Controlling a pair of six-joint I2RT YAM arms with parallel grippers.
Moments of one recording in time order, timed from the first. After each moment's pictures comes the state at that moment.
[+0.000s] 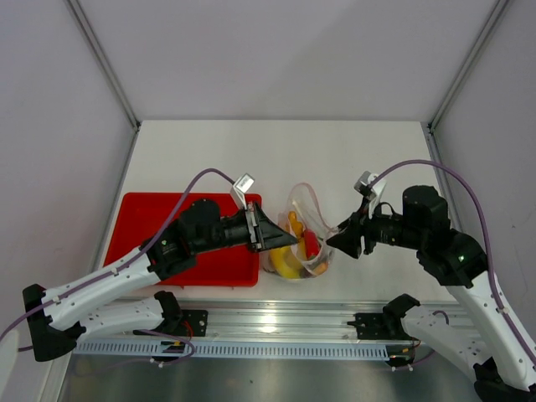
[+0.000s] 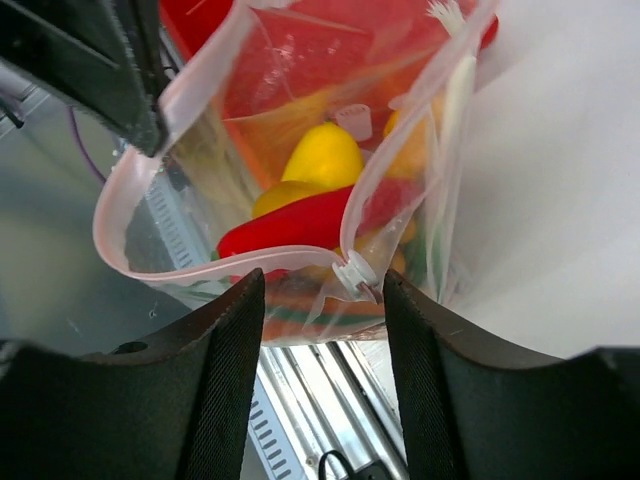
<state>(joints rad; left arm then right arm) -1.00 0.92 0.88 -0.11 0.25 -1.16 0.55 0.76 1.10 -0.80 -0.54 0.08</state>
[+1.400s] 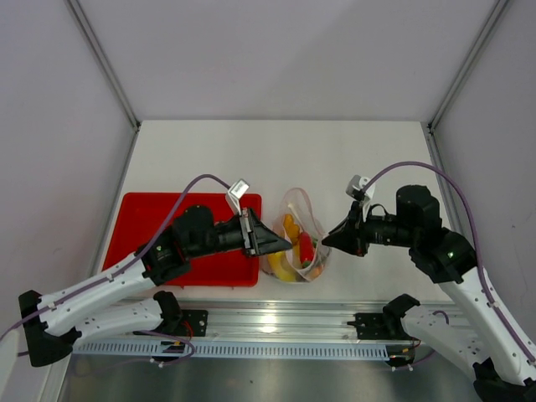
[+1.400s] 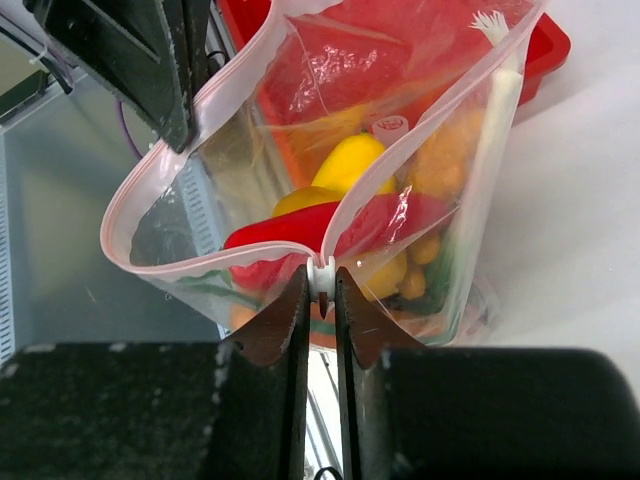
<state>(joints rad) -1.00 0.87 0.82 -0.09 0.28 -1.14 0.55 0.77 1.04 -0.69 -0.70 0.03</state>
